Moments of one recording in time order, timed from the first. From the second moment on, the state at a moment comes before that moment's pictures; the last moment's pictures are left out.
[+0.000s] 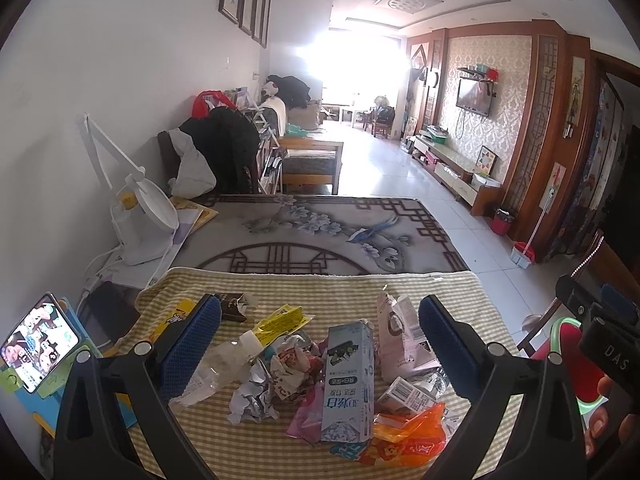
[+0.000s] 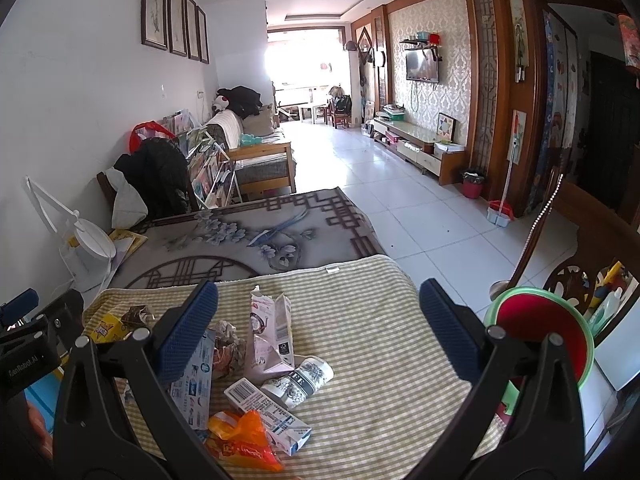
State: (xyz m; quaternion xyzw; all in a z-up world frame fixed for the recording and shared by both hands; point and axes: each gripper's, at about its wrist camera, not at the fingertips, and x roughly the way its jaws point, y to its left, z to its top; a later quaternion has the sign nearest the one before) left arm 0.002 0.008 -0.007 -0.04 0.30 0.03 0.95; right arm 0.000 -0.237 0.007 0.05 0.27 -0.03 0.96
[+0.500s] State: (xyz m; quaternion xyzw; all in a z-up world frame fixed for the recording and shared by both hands) left arm 0.002 0.010 -0.008 -0.04 0.30 0.03 0.95; right arm 0.001 -0.237 0.006 0.05 0.27 -0.03 0.96
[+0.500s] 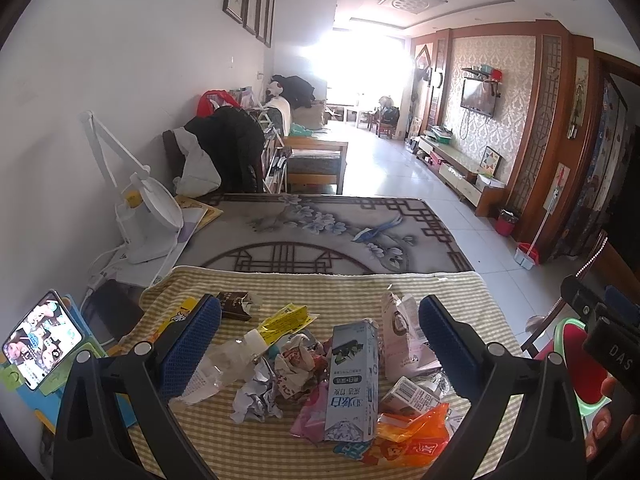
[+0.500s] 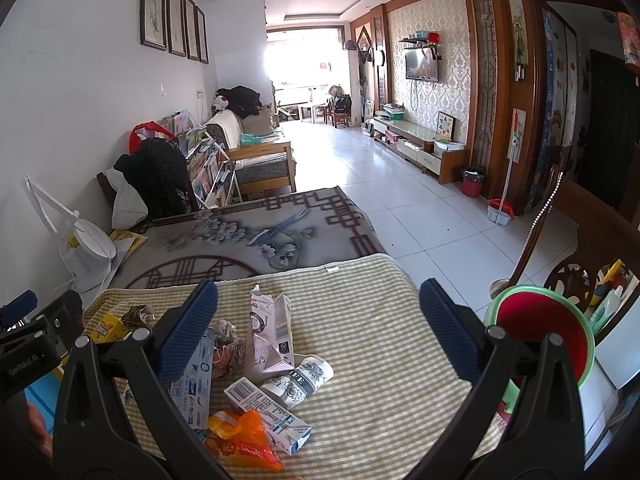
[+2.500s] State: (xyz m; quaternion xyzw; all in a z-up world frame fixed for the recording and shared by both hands) left arm 0.077 0.190 -0.122 -0.04 0.44 0.10 0.89; right arm 0.112 -0.107 -0.167 0.10 0.57 0.19 0.80
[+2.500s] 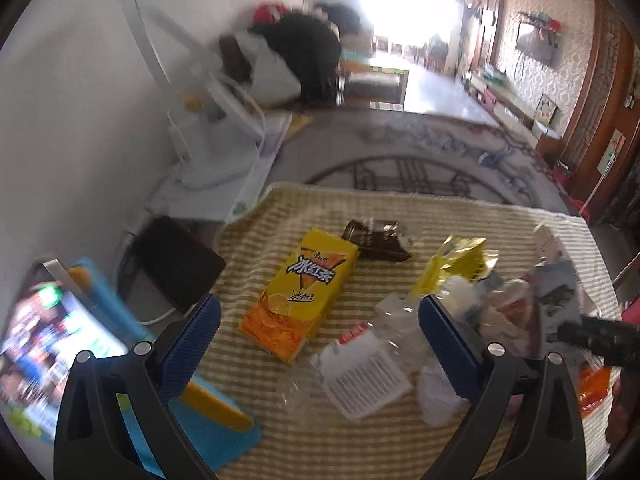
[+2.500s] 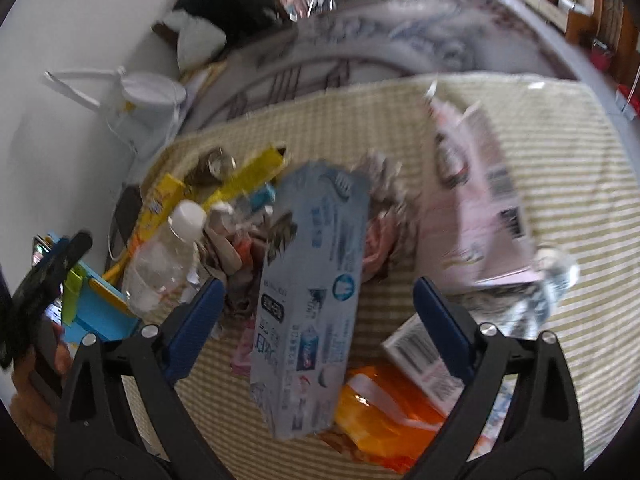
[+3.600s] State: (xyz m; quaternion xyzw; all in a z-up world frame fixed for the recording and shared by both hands) left arm 0.108 0.167 -0.114 -0.04 0.44 0.07 0.89; right arm 0.059 -0.156 -0.080 0.14 0.45 0.23 0.85
